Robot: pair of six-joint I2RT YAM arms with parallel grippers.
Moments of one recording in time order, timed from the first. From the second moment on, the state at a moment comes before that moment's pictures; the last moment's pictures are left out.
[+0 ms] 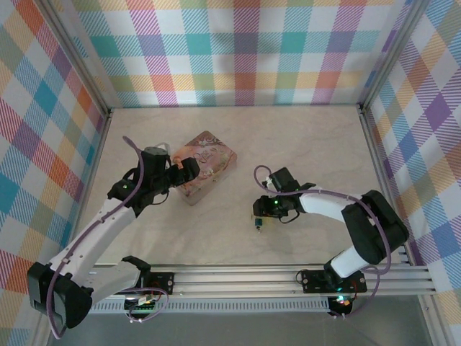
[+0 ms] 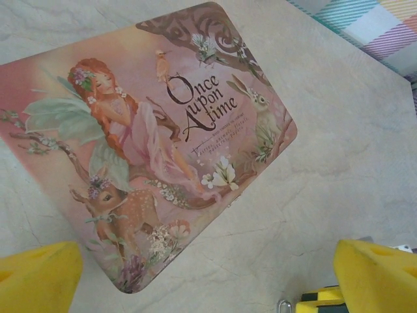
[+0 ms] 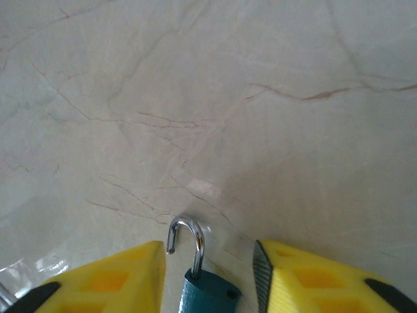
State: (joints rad) left arm -0.41 1.05 0.91 -0.55 -0.02 -0.70; right arm 0.59 1.53 0.70 -0.29 -0.37 0.54
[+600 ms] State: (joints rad) left arm -0.41 0.90 0.89 -0.59 -0.18 -0.70; right arm 0.49 1.15 0.72 -0.39 -0.14 0.42
